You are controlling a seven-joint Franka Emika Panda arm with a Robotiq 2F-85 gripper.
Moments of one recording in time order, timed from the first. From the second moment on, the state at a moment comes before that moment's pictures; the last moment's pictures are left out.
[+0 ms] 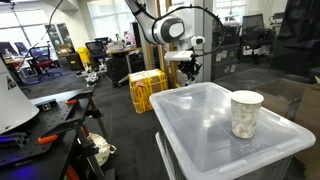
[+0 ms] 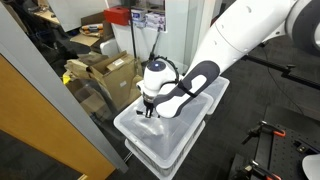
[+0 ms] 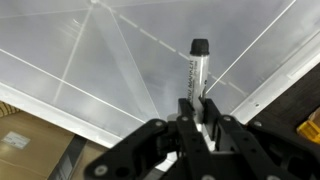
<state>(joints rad) 0.03 0.89 0.12 -1.70 -0.17 2.80 -0.26</state>
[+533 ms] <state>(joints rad) 0.05 0.89 0.12 -1.73 -0.07 2.88 -0.11</state>
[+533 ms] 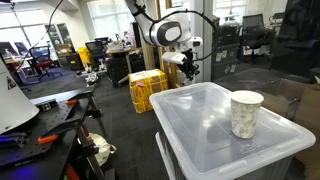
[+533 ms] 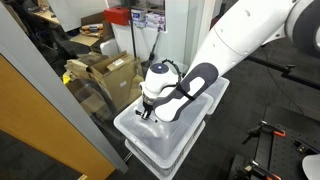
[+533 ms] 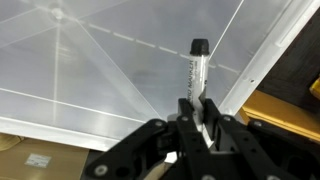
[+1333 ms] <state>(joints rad) 0.06 0.89 0.12 -1.76 -0.05 2.91 -0.07</state>
